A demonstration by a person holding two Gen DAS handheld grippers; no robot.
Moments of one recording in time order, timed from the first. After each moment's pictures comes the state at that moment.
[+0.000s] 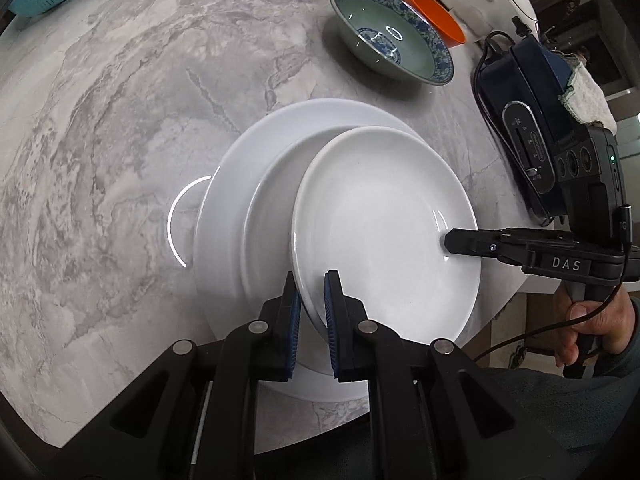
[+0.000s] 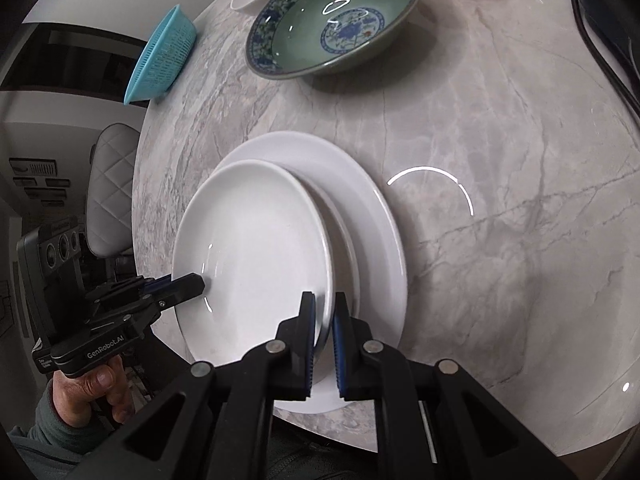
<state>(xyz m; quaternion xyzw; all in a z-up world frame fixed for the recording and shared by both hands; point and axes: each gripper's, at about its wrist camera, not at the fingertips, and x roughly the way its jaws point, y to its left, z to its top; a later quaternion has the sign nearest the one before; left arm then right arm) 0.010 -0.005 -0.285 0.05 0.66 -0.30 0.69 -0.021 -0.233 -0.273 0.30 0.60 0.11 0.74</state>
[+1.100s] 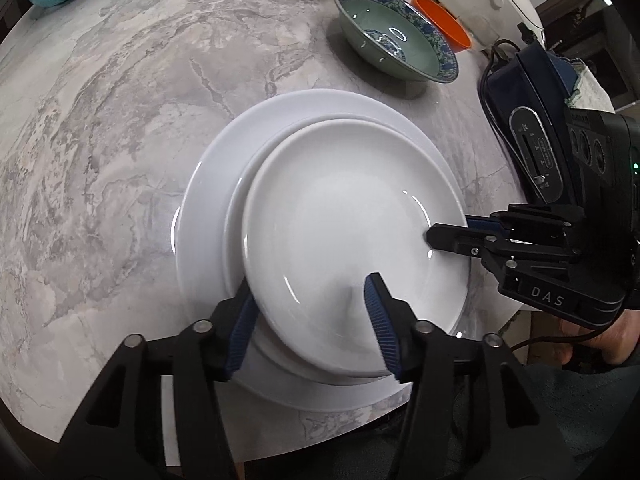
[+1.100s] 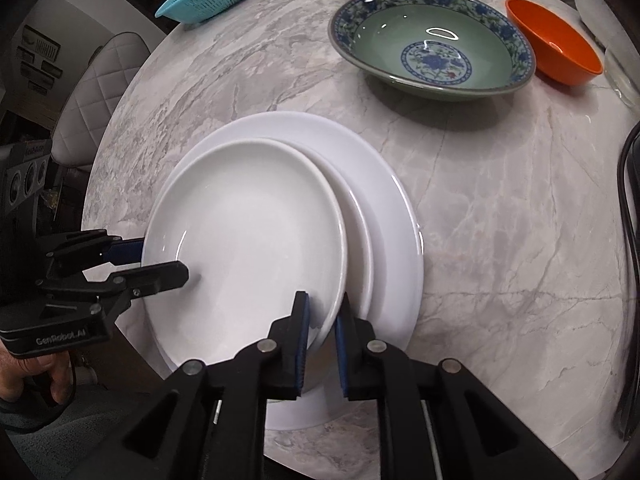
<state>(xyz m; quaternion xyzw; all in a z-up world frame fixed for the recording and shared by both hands) -0.004 -0.009 -0.289 0.03 0.64 -0.29 0.71 -0.013 -0.189 -0.266 0.08 0.60 0.13 0.79</state>
